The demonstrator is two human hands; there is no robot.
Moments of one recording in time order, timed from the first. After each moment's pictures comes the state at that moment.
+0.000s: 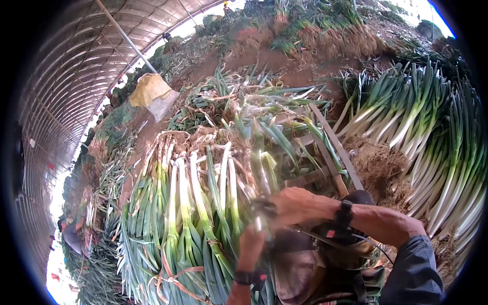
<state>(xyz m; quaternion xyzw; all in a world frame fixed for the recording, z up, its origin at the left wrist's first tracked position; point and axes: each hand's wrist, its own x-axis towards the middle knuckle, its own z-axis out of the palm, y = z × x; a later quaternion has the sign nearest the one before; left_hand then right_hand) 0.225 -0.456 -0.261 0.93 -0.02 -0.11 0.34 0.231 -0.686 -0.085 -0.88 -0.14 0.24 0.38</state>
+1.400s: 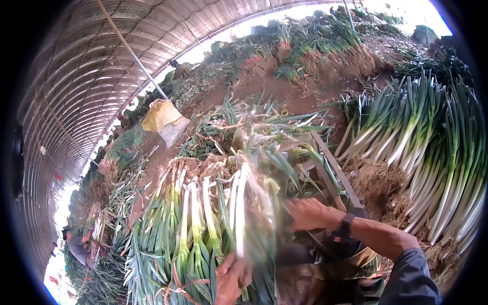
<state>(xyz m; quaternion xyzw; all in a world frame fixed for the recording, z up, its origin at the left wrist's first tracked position) 0.158 -0.424 -0.096 0.67 0.03 -0.20 0.72 0.224 -0.730 -0.139 -0.96 -0.16 0.01 0.25</state>
